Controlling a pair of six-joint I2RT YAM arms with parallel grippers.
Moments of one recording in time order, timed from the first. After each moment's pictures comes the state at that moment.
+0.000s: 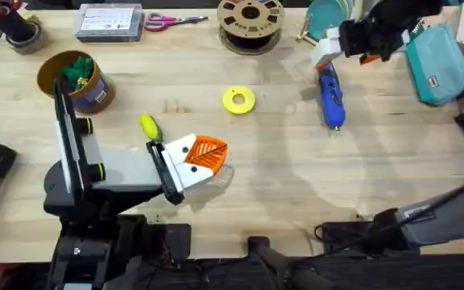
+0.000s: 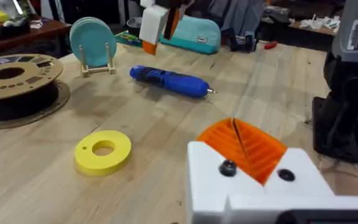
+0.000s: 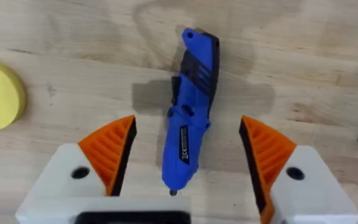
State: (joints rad) left arm -0.01 0.01 0.01 -0.12 1.11 0.05; right arm 0.10 1.72 1.50 -1.07 0.05 0.00
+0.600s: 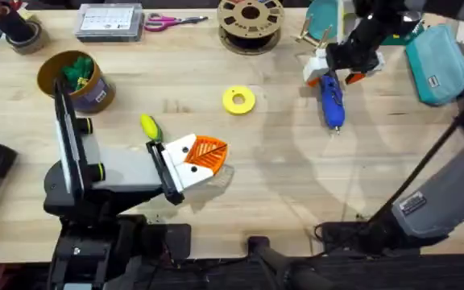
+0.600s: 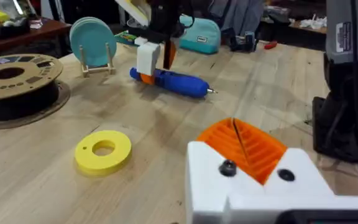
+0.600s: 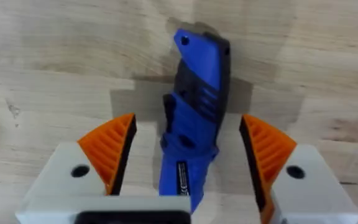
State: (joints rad) left arm -0.01 0.01 0.01 -0.12 1.11 0.05; right arm 0.06 1.94 1.50 -1.01 0.00 0.01
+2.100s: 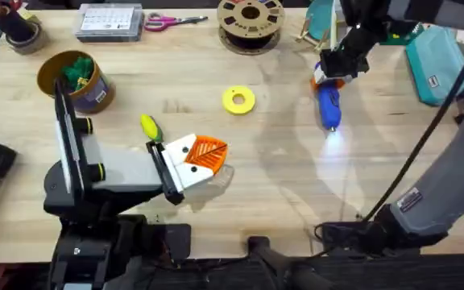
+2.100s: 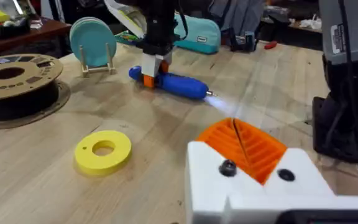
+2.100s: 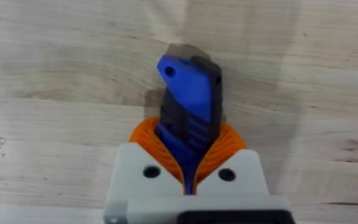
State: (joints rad) left arm -0.01 0.01 0.01 -0.12 1.11 0.05; right arm 0.06 2.02 1.50 -0.95 0.00 0.02
